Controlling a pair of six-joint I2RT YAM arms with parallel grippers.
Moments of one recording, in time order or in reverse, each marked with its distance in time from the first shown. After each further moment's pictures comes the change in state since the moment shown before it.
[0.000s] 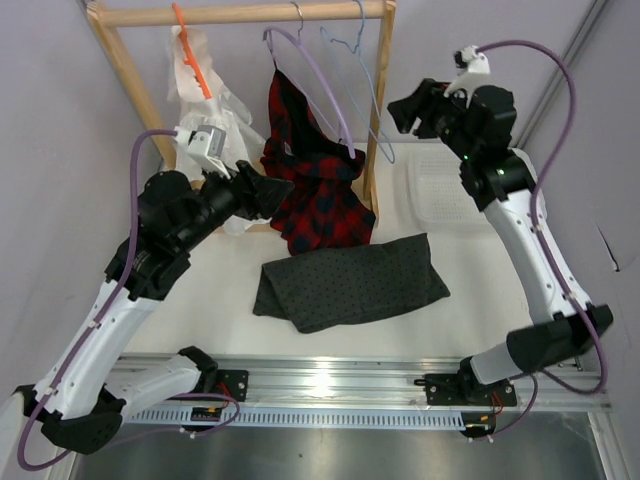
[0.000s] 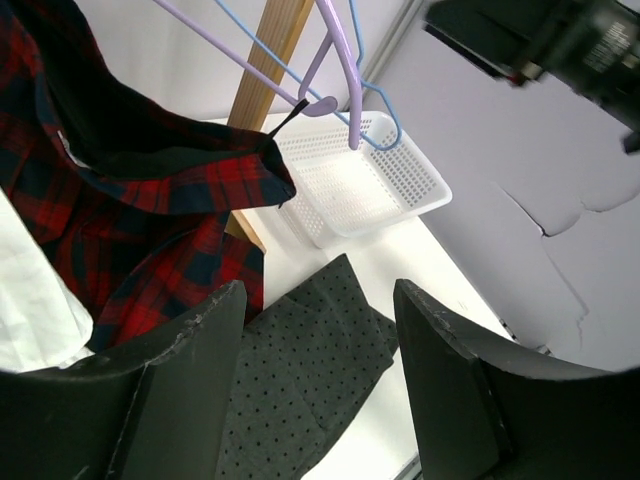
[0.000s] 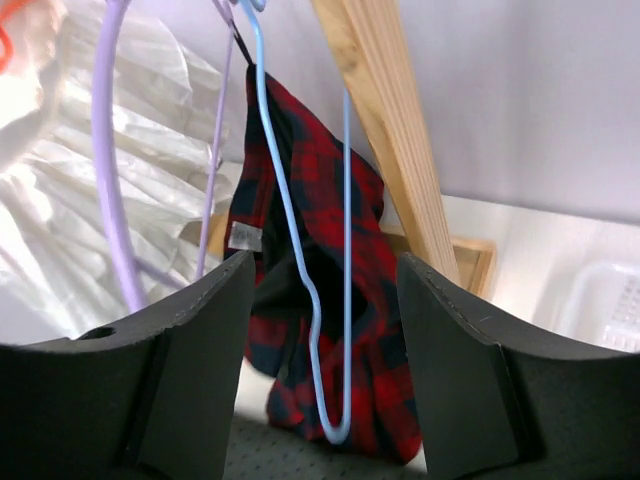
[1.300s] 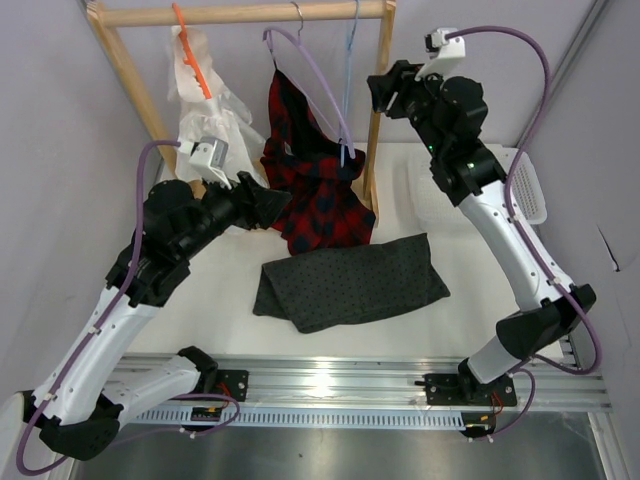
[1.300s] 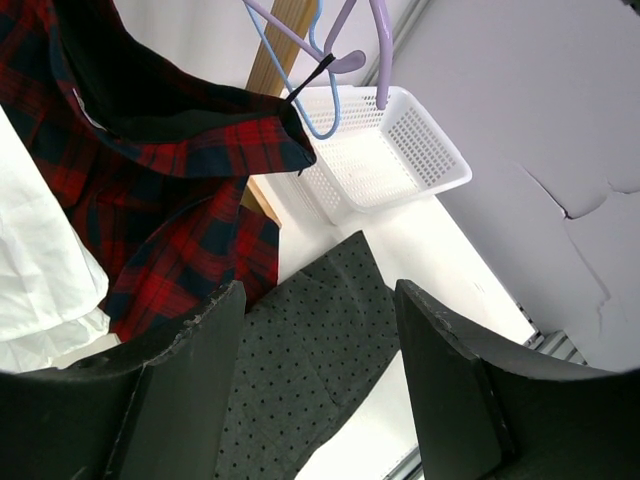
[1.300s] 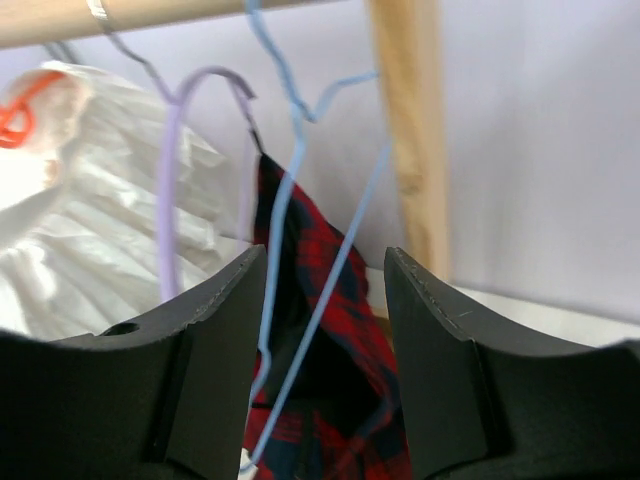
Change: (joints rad) left arm 0.000 -0.047 -0.069 -0.029 -0.016 0.013; right arm 0.165 0.107 0.125 0.150 0.240 -0.131
